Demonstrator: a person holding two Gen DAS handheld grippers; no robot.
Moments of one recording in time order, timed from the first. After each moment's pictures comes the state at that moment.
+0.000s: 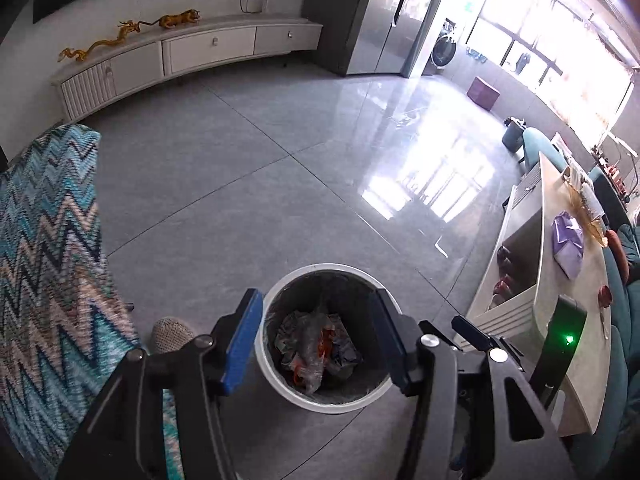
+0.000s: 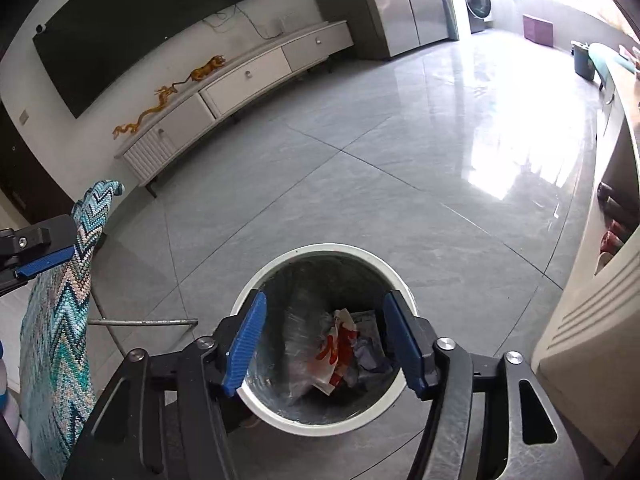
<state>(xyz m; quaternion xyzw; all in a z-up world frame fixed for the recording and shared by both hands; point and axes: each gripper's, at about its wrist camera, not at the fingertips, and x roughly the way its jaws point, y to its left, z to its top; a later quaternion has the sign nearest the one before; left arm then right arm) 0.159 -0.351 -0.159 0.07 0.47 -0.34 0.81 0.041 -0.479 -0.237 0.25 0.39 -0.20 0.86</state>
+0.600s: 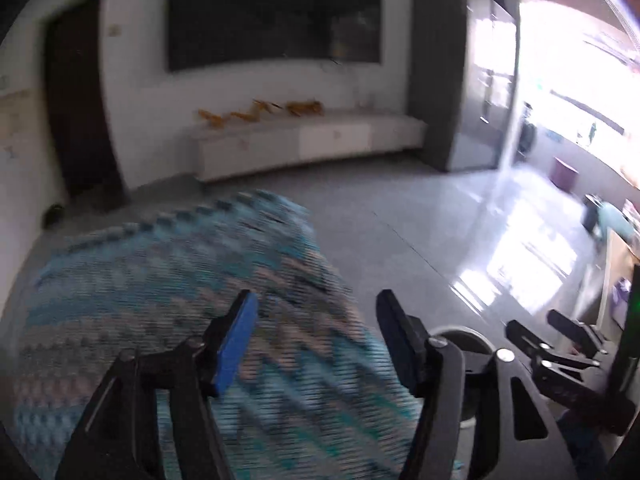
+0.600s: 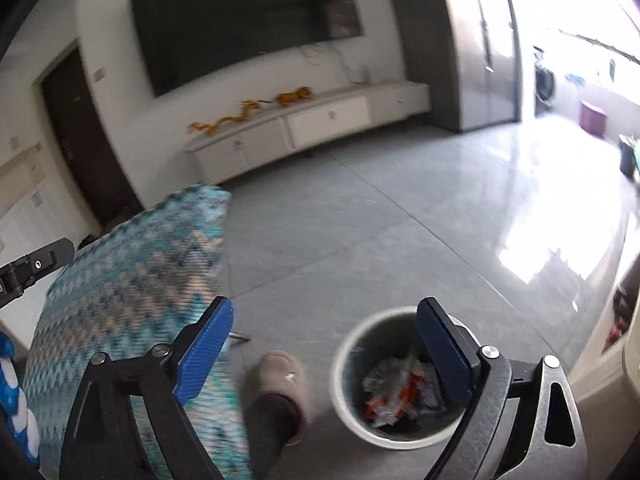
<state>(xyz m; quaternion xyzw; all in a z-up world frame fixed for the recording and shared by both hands) 0.126 -0.133 -0.062 0.04 0.31 -0.15 0.94 0.086 -0.323 -0.110 0.13 0.33 -0.10 0.93</state>
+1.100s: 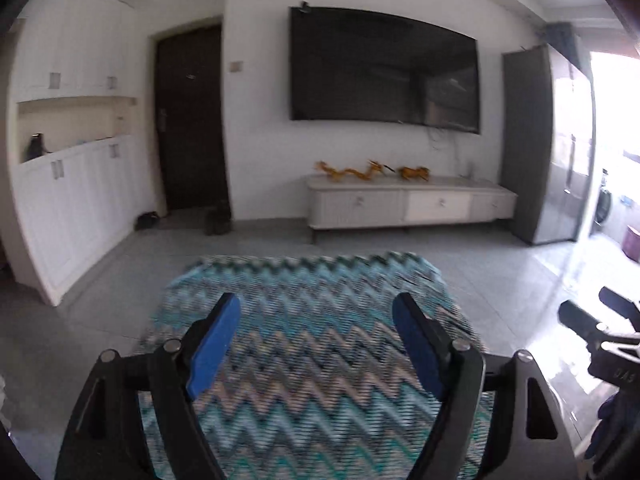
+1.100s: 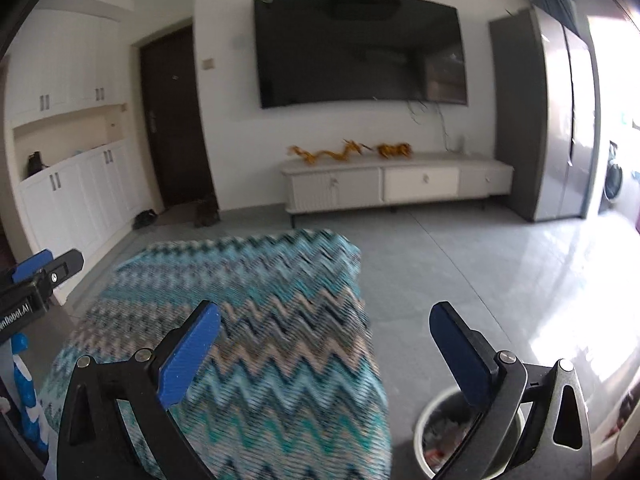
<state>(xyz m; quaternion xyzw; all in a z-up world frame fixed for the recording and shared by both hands) 0.076 0.043 -0.005 0.00 0.21 0.02 0.98 0.099 -0.167 -0.017 0.03 0.25 0.01 0.97</state>
